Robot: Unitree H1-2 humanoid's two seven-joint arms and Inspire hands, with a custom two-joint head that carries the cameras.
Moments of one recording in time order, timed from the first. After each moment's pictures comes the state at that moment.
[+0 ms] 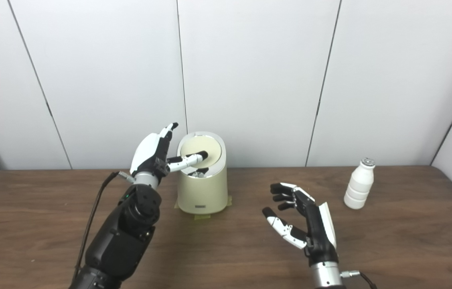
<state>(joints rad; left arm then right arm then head) -0.71 0.06 -0.23 0.32 0.56 0.46 0.08 -0.17 -0.08 0.02 0.15 -0.27 -0.34 -0.18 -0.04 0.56</state>
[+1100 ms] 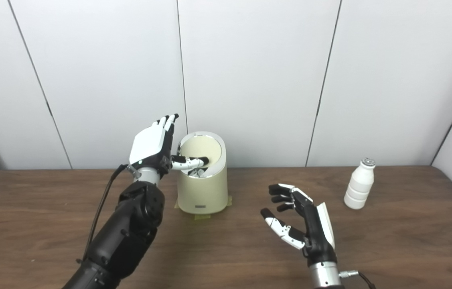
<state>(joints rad) -0.73 0.09 -0.32 0.36 0.83 0.46 0.09 -0.17 -0.09 0.03 0.15 -0.28 -0.32 -0.19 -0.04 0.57</state>
